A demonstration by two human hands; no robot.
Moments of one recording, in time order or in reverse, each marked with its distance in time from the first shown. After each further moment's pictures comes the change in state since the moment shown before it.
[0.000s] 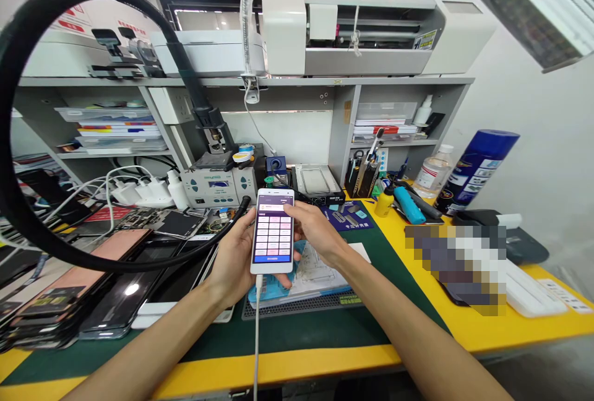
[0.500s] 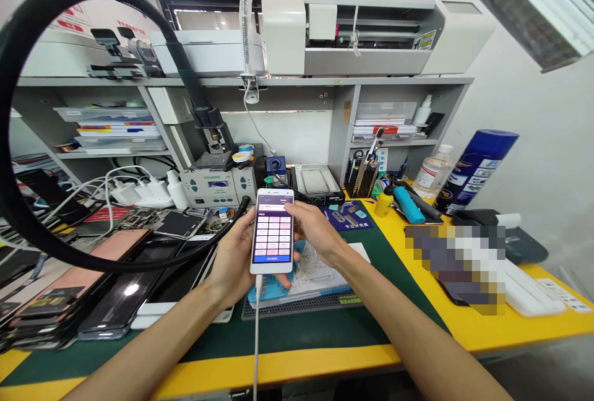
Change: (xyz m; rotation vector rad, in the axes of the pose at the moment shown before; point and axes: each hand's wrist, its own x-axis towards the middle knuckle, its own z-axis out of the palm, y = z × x) left_hand 0.001 -0.001 -0.001 0.007 -0.010 0.009; right_hand 0.001 0.001 -0.001 0.037 -0.011 -0.005
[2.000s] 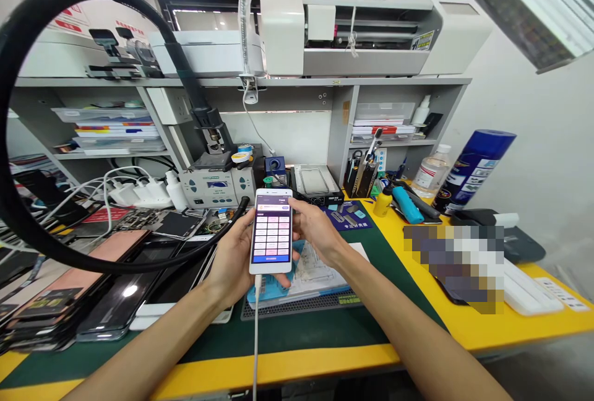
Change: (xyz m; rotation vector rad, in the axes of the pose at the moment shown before) left_hand -0.001 0.002 0.004 -0.010 -0.017 0.001; right_hand -0.001 -0.002 -0.001 0.052 -0.017 0.062
